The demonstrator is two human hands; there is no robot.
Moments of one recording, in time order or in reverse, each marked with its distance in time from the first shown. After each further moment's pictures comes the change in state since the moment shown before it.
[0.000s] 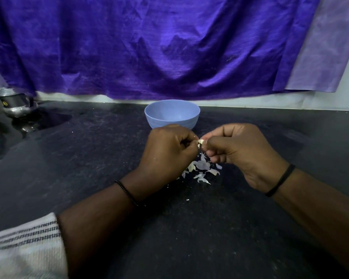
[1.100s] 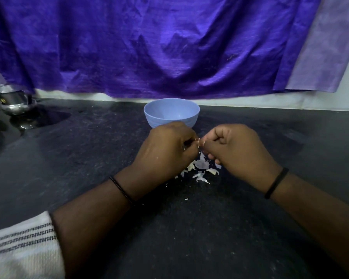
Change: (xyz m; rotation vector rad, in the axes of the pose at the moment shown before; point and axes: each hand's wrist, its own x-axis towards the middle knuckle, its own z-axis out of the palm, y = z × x) left_hand 0.003 -0.006 0.000 0.096 -0.108 0.066; right_hand 0.006 0.013 -0.005 -0.515 0.024 -0.242
